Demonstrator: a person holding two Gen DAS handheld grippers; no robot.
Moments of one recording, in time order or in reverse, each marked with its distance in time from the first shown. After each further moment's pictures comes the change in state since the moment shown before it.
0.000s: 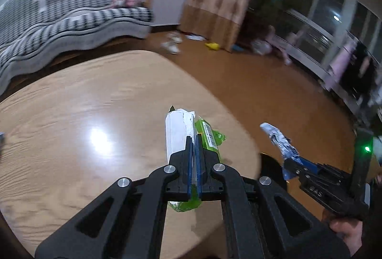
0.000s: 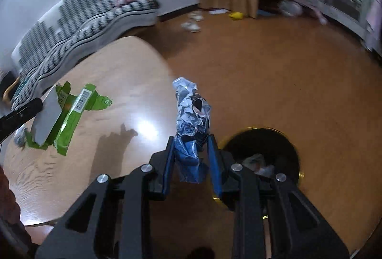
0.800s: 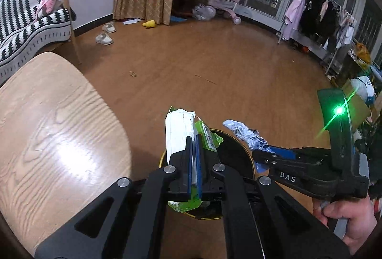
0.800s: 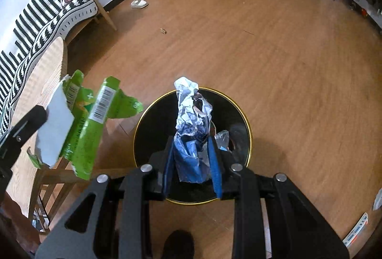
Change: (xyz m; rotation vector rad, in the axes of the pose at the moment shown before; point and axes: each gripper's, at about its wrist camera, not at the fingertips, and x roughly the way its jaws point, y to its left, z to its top) left arm 0.113 -0.165 -0.035 0.271 0.129 -0.196; right arm 0.040 -0.146 -0.026 0.212 0.182 -0.089
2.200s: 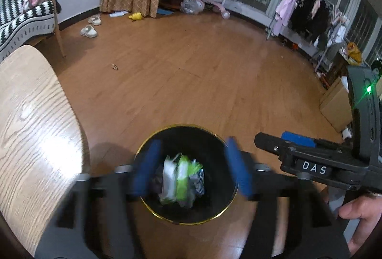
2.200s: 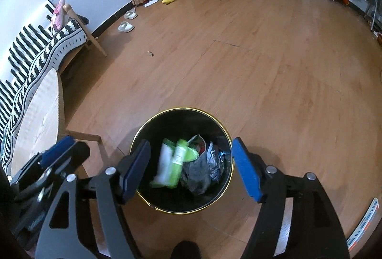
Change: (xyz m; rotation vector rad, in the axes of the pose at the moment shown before) left arm 0.032 -0.003 -0.006 -0.012 0.021 -0.080; right arm -0.029 -0.025 0.003 0.119 -0.112 -0.014
